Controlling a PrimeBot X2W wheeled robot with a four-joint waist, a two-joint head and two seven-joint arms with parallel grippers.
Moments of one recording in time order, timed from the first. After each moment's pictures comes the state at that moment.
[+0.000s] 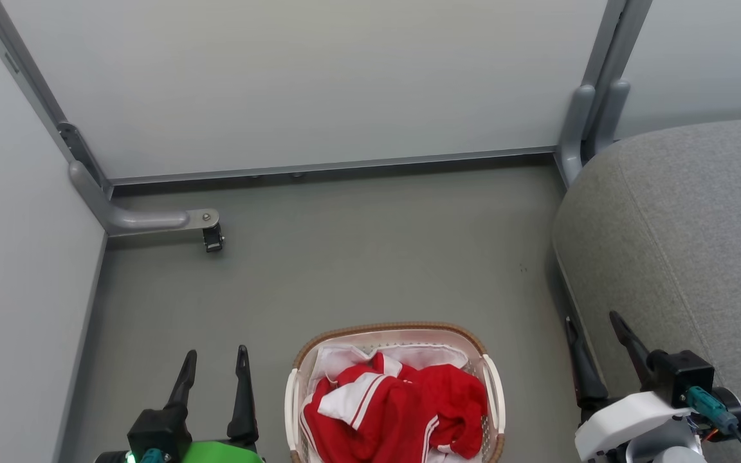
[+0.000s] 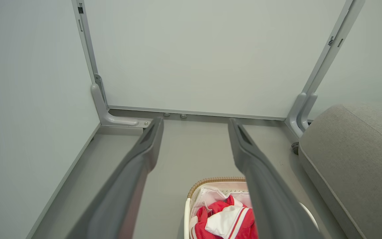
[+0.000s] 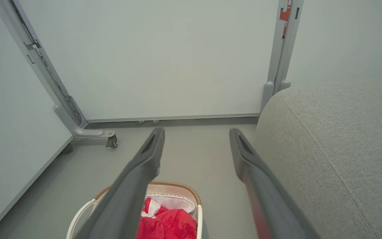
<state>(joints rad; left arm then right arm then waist) 0.07 0.05 -0.19 0.19 -0.25 0.03 -0.25 -0.03 -0.05 0.04 0.26 0.20 0.13 -0.25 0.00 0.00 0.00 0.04</state>
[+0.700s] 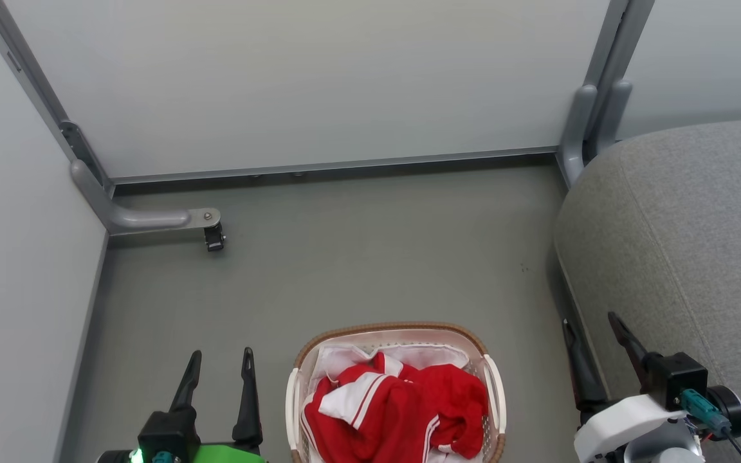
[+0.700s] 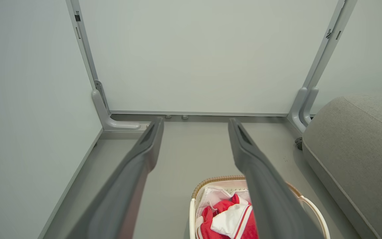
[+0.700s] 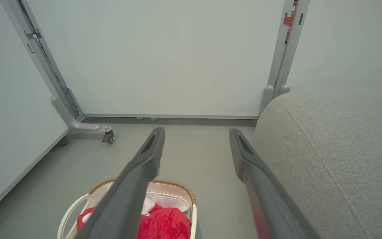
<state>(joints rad) 0.07 0.05 -0.20 0.20 -0.20 0.03 -0.26 -0.03 -0.05 0.04 0.27 0.14 0.13 -0.26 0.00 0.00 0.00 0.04</state>
